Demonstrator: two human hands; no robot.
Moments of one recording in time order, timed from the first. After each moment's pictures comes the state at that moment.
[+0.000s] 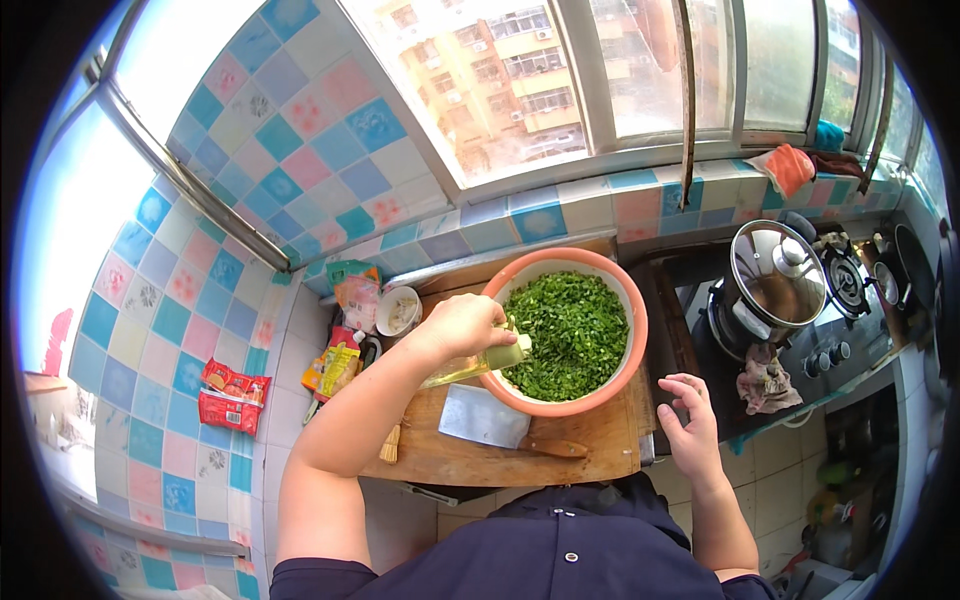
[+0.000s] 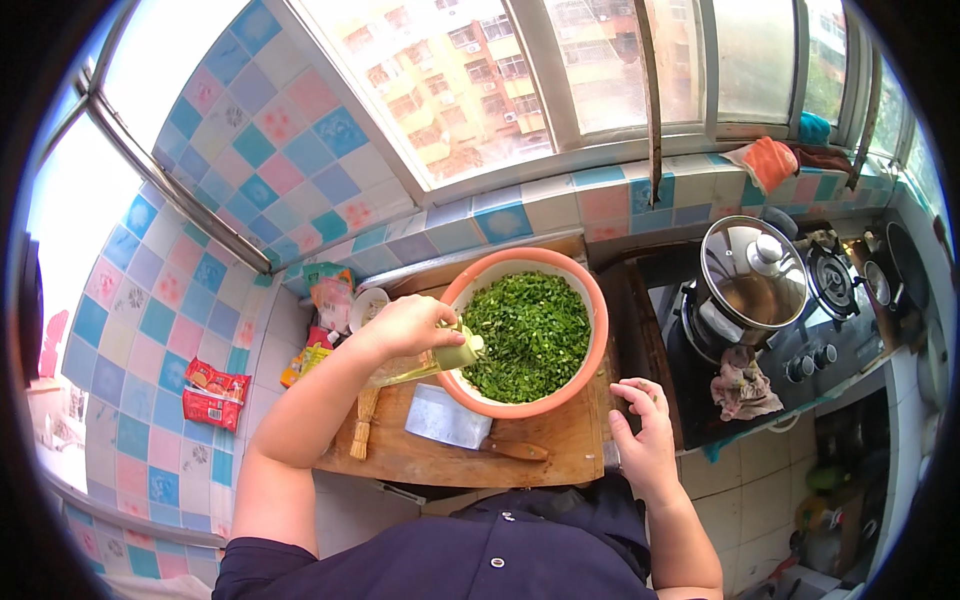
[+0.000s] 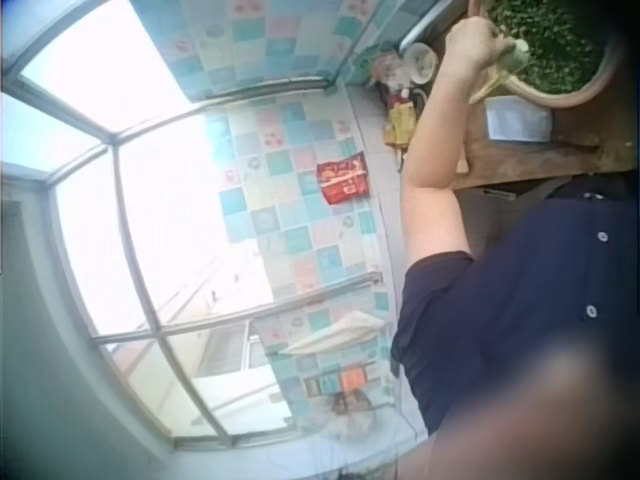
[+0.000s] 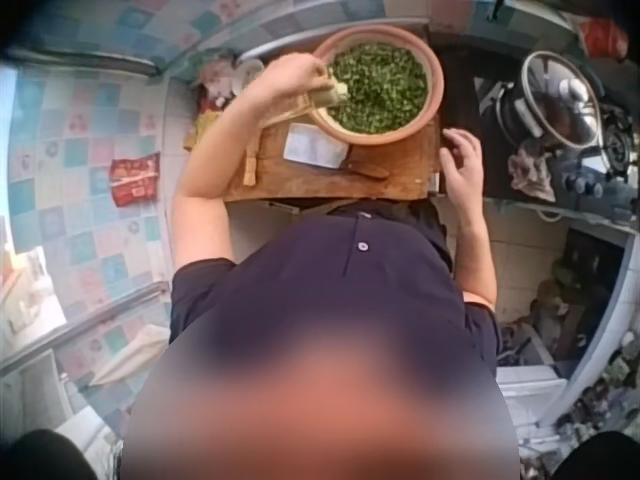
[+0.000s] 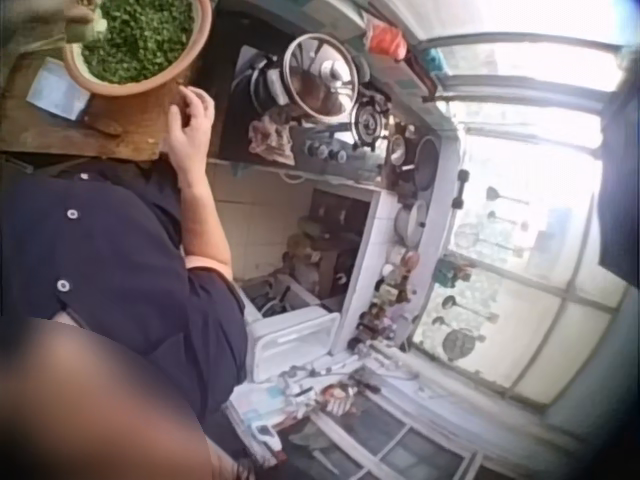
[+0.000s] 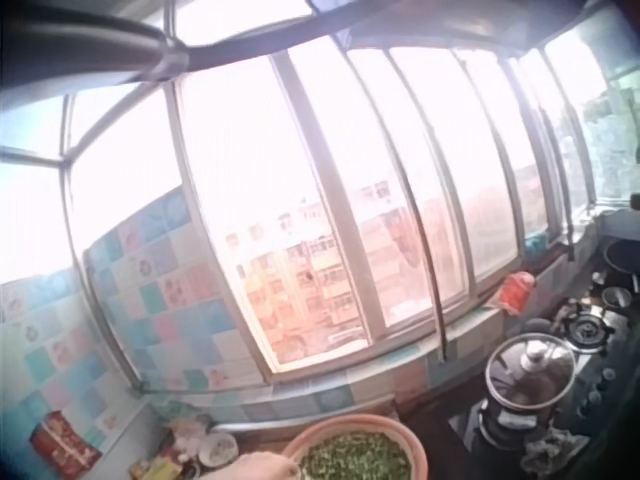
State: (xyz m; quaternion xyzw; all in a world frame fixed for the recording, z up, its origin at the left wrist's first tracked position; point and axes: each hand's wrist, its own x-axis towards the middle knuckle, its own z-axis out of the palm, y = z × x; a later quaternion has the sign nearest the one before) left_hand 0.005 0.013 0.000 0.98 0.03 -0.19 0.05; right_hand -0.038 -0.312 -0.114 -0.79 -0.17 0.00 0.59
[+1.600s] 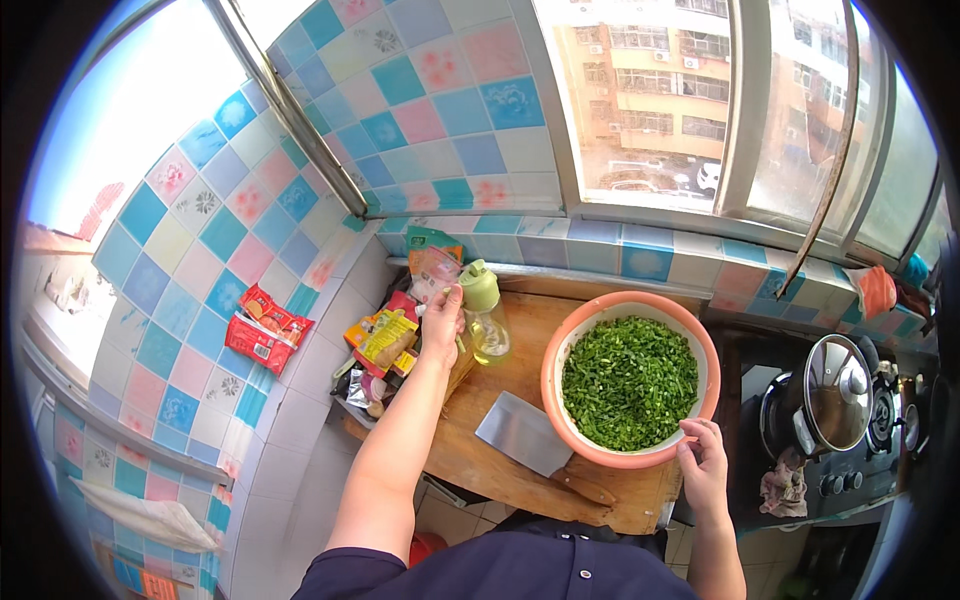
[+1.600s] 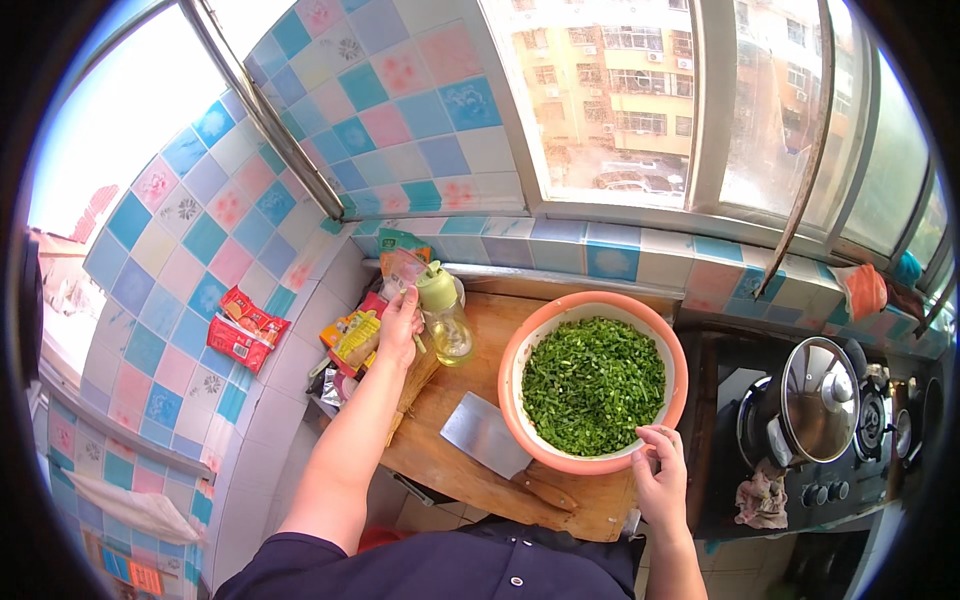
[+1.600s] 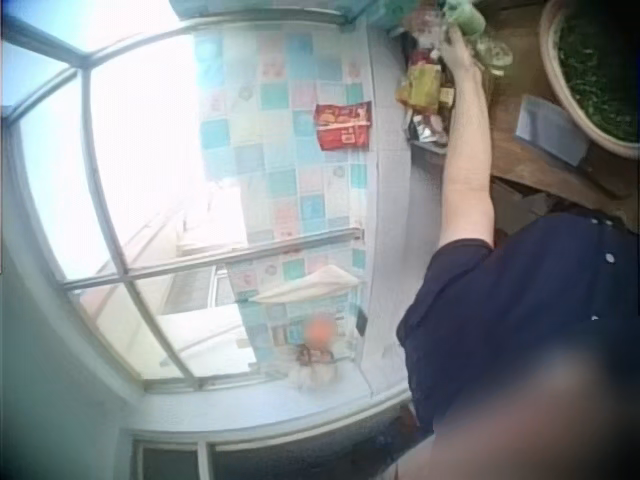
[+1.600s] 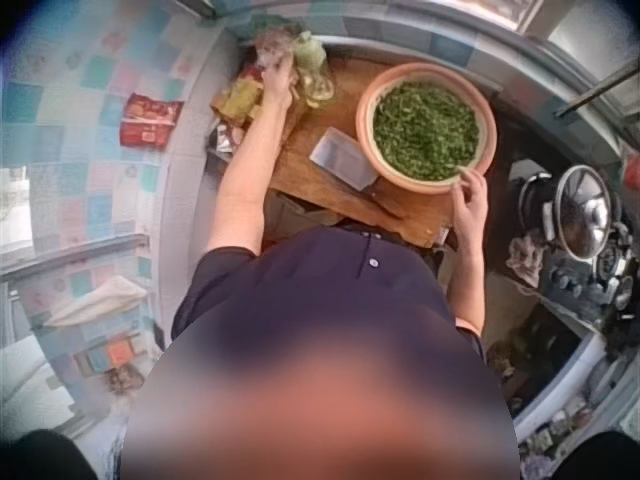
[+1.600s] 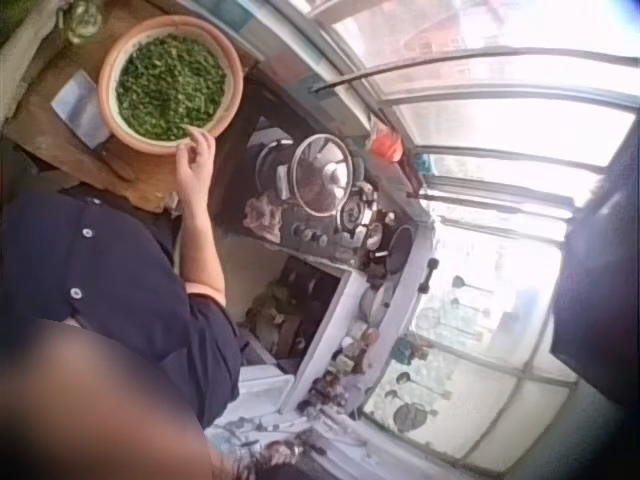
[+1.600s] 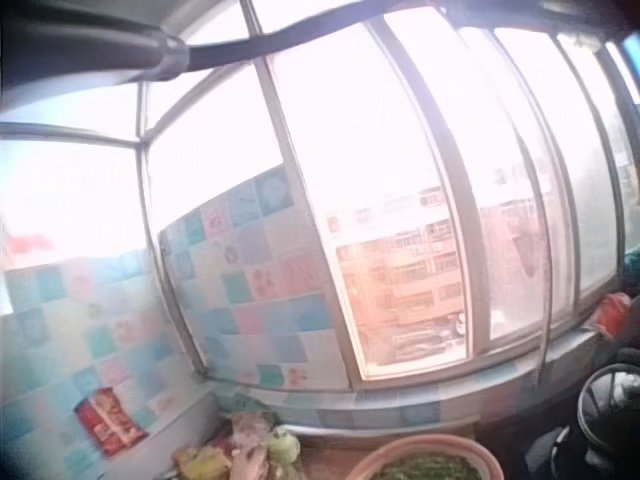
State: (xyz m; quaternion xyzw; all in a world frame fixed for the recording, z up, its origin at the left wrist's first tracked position) left_hand -0.052 0.189 -0.112 0.57 0.26 0.34 0.70; right_hand 0.011 -0.249 -0.128 -0.74 -0.23 0.11 0.62
